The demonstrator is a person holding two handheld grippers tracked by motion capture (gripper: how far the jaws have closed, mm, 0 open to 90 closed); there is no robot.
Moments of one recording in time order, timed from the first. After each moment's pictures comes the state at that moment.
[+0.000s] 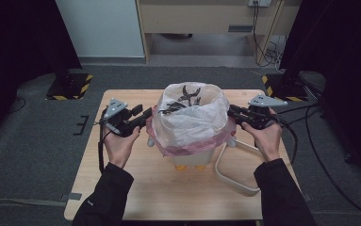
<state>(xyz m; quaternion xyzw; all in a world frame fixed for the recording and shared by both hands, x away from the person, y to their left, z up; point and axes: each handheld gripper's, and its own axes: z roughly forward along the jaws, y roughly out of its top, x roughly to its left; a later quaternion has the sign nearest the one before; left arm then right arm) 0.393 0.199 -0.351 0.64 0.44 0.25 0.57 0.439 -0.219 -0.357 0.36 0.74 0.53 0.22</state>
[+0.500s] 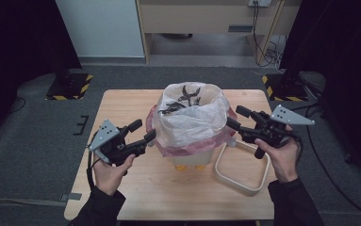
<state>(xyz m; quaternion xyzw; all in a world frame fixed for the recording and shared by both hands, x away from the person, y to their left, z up) 0.330 0.188 -0.355 0.67 0.35 0.22 0.61 0.376 -0.226 -0.335 0.27 0.67 0.67 0.18</state>
